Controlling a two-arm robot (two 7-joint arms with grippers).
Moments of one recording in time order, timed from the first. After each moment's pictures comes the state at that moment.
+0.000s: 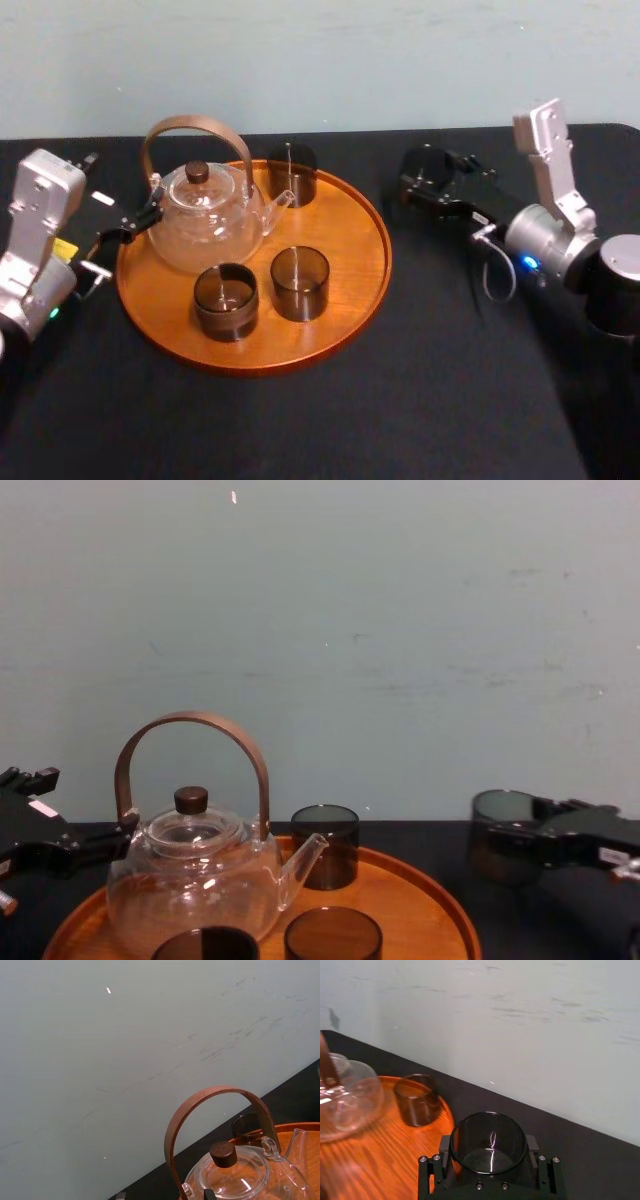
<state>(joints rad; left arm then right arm) -0.20 0.60 0.45 -1.41 -0.25 -0.12 0.03 0.42 0.29 -0.29 -1.06 0.27 -0.03 0.46</state>
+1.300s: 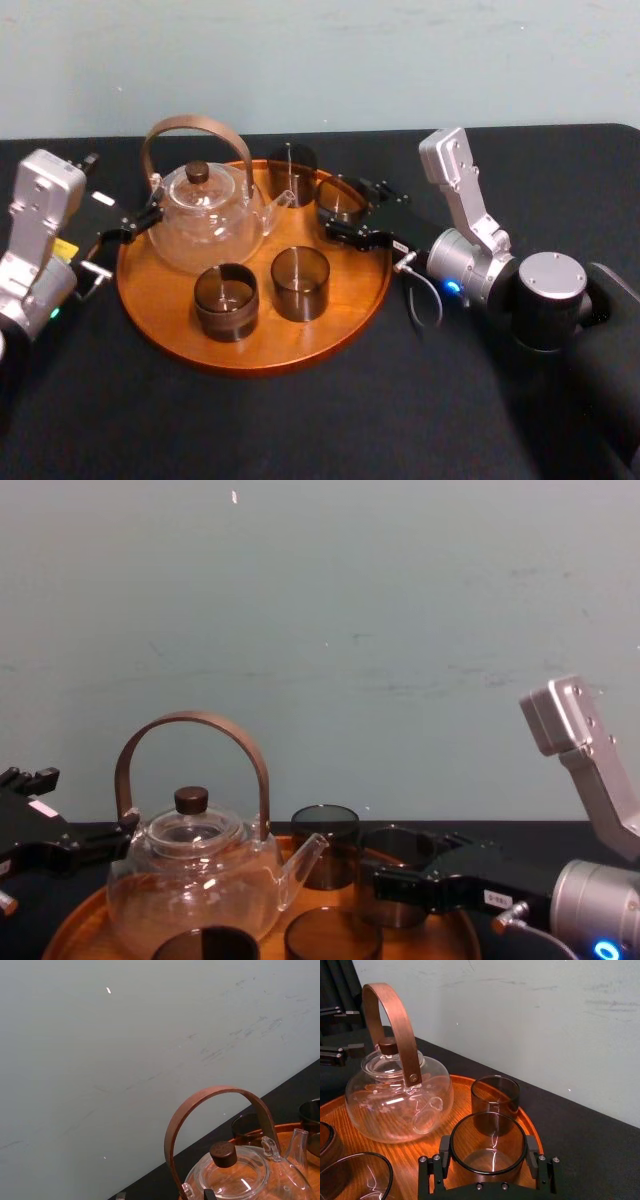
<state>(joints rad) -0.20 0.60 0.45 -1.41 -0.25 -0.12 0.03 0.46 0.19 -0.42 -0.97 0.26 -0.10 0.50</state>
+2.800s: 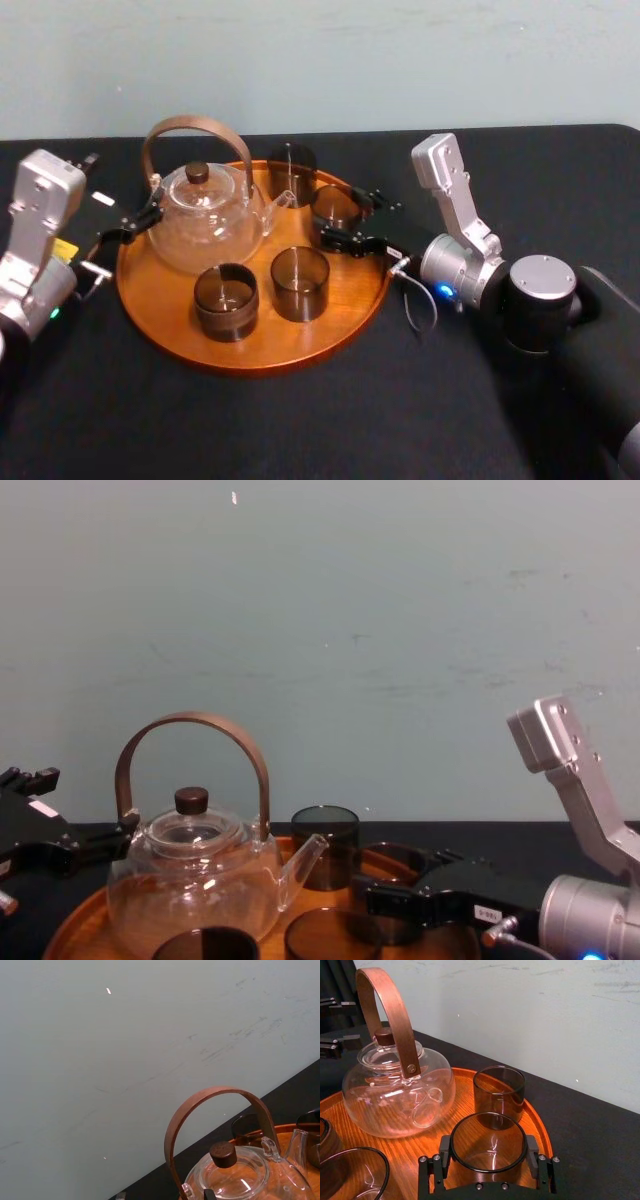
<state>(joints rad) -0.20 0.60 0.45 -1.41 -0.25 -0.12 0.03 0.49 0.17 -0.43 -0.88 0.26 -0.11 0.52</state>
